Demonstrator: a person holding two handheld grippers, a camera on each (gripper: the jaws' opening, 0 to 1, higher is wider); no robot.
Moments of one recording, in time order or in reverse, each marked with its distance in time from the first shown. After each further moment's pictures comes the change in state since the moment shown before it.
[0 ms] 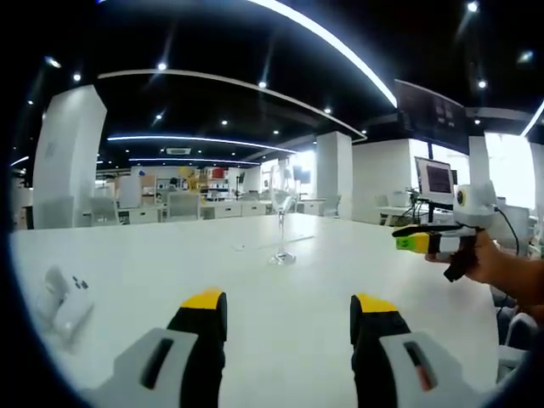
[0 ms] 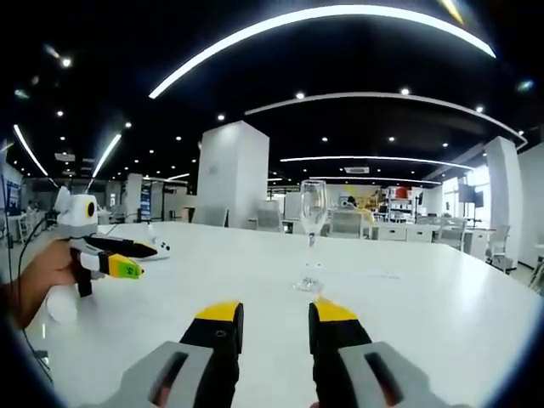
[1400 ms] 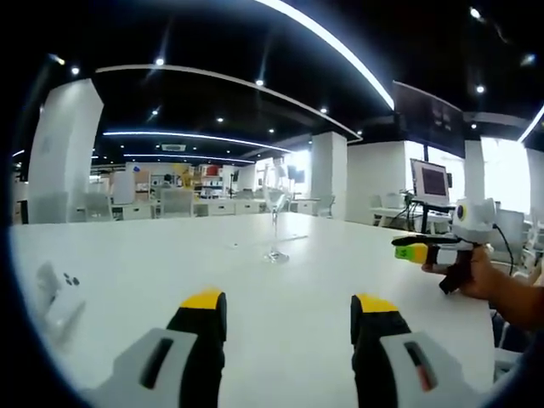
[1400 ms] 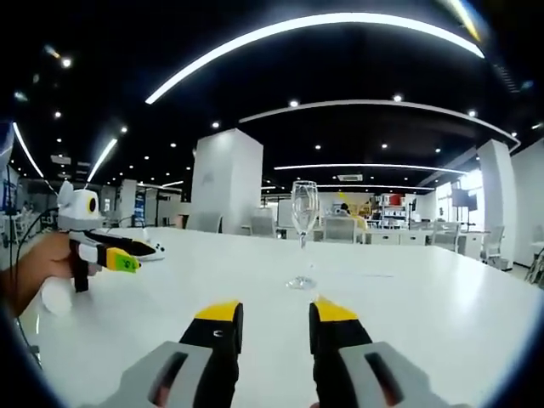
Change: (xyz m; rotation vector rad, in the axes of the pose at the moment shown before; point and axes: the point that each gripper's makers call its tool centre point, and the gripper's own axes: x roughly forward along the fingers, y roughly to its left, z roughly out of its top) left arm 0.005 0.000 -0.002 -0.020 0.006 -0.032; right arm -0.009 0.001 -0.006 -0.006 -0.044 -0.037
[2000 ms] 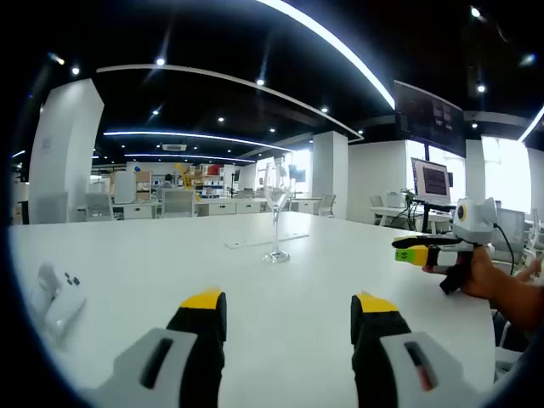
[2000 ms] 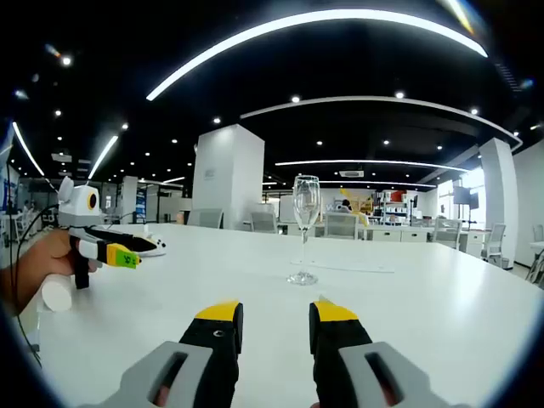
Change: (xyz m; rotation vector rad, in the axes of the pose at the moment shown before) left arm 0.001 0.000 0.000 0.002 0.001 -0.004; right arm 0.003 -0.002 -0.005 0.002 0.022 0.007
